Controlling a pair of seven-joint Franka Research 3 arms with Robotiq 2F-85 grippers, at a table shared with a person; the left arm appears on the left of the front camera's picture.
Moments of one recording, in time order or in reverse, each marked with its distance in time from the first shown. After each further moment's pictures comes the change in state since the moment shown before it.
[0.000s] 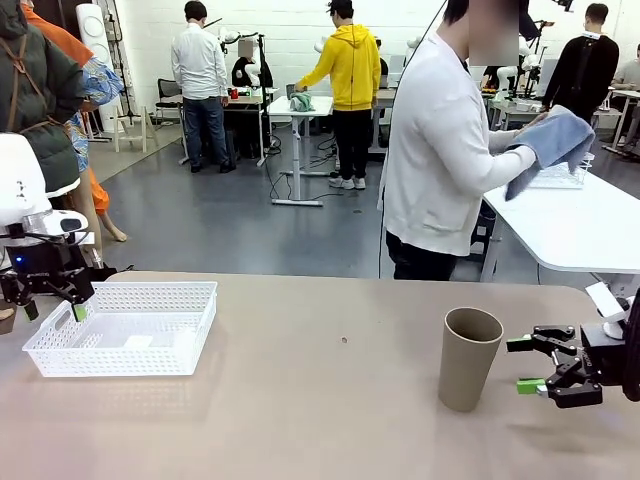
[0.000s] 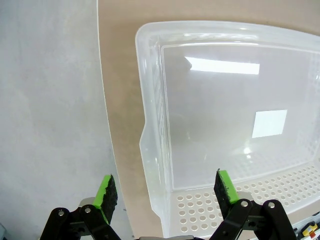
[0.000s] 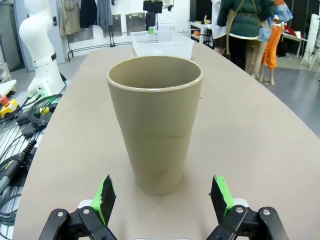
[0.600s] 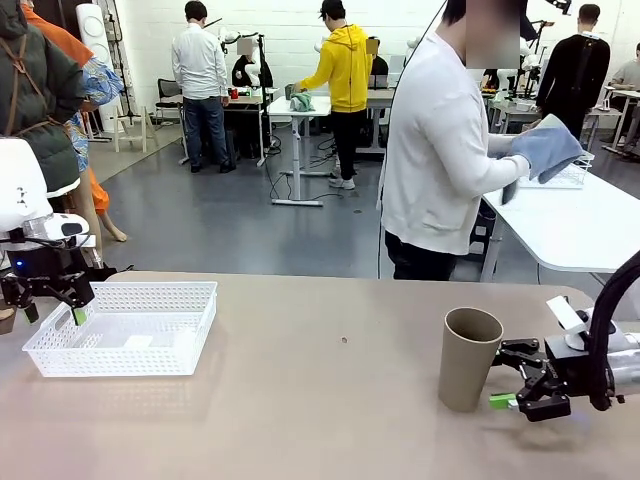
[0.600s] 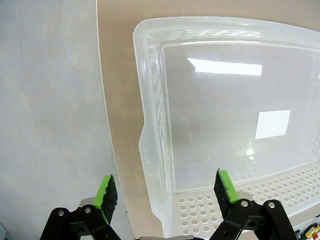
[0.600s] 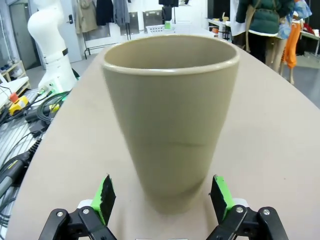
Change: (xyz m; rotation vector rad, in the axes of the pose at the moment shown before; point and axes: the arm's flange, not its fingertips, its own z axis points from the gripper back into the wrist) left arm -0.003 -0.001 -0.004 0.010 -0.010 -0.005; right arm -0.013 -0.006 -0.047 0.087 0.007 -0.016
